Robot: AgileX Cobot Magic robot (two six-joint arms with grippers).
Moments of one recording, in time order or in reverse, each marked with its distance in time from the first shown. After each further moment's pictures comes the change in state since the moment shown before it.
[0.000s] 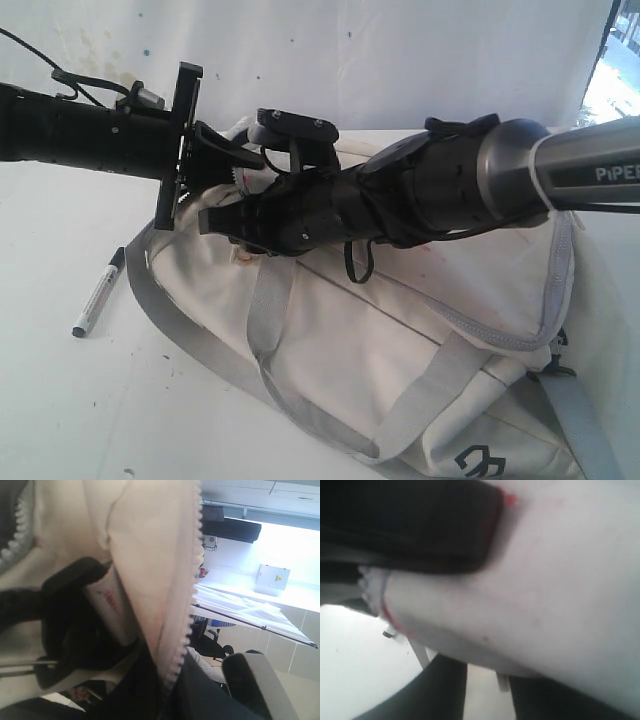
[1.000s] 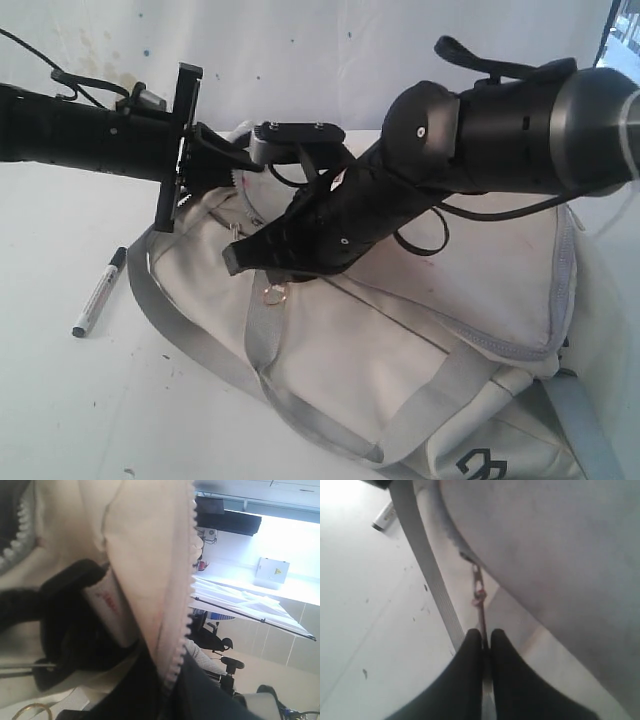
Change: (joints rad) left arm 0.005 0.000 0.000 0.004 0.024 0.000; right arm -0.002 -0.140 -0.003 -0.933 0.321 0.791
